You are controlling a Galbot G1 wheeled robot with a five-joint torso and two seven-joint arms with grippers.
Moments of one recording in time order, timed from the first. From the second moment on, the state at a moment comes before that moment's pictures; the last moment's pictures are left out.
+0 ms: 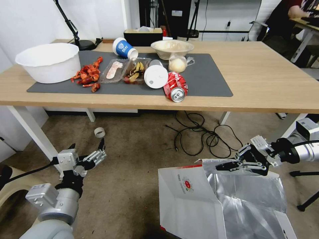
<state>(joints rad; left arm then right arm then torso) 1.79 -1.39 -0.66 -2.50 -0.41 0.31 -0.19 -1.20 0.28 0.57 1.94 0.87 -0.22 -1.33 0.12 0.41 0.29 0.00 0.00</state>
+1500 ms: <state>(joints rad) 1.78 -1.38 -0.65 -2.50 -0.42 0.31 -0.19 -1.20 0.28 0.57 1.94 0.87 -0.22 -1.33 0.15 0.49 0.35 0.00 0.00</state>
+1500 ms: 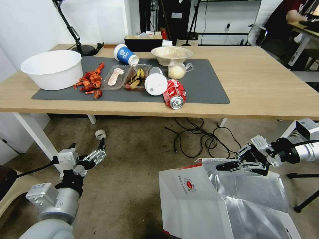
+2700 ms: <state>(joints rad) 1.78 -1.38 -0.65 -2.50 -0.42 0.31 -0.19 -1.20 0.28 0.57 1.94 0.87 -0.22 -1.33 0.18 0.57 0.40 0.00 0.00</state>
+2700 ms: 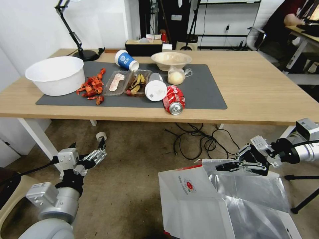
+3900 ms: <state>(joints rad) 1.78 -1.38 -0.65 -2.50 -0.42 0.31 -0.20 -1.20 0.28 0.57 1.95 0.87 -0.22 -1.33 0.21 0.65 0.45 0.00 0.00</state>
